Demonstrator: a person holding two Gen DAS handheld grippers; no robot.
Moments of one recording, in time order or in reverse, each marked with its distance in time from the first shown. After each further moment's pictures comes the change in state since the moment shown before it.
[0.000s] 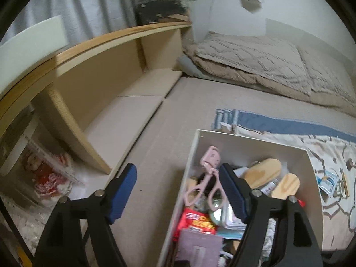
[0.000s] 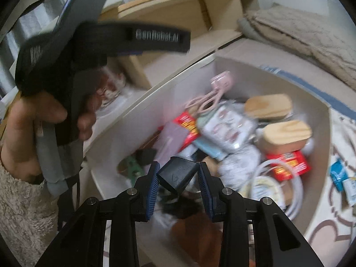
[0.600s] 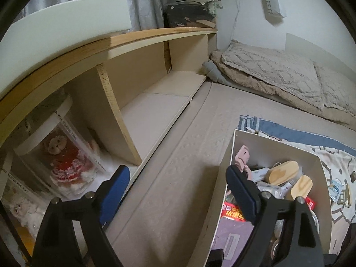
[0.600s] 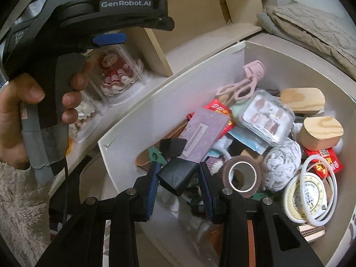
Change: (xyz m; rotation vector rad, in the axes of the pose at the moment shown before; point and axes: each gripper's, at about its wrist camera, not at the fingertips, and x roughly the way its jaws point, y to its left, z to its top) left arm -0.024 0.059 -0.016 -0.090 -0.022 0.053; right arm 0.027 0.028 -0.010 -0.050 0.022 0.070
